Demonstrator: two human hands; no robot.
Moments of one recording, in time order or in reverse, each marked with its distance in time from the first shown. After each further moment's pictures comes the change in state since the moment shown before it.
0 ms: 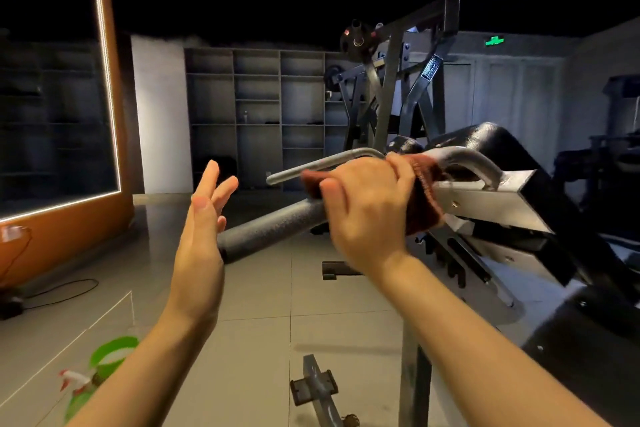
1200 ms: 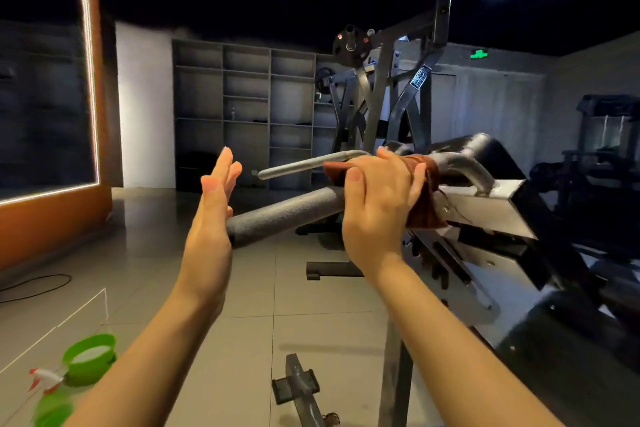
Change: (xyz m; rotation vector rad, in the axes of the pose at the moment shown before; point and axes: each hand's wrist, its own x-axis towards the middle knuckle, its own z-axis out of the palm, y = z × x) left_hand 0.004 0.011 0.008 -0.095 -0.041 -0.027; right_hand -0.002 -0.005 -0.004 0.095 0.052 0.269
